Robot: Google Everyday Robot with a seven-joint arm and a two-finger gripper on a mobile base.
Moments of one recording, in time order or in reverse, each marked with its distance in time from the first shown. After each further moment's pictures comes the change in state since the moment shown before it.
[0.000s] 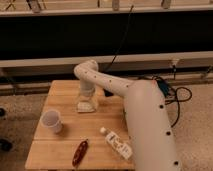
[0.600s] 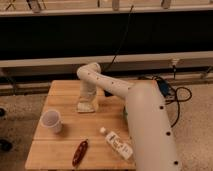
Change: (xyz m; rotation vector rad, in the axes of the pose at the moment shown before) arm -0.001 0.006 0.016 0.010 -0.056 -0.009
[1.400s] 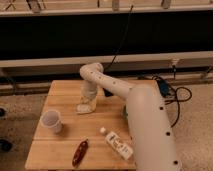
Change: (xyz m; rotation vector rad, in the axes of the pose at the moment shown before) arm -0.004 0.002 -0.001 0.020 -0.073 -0.013
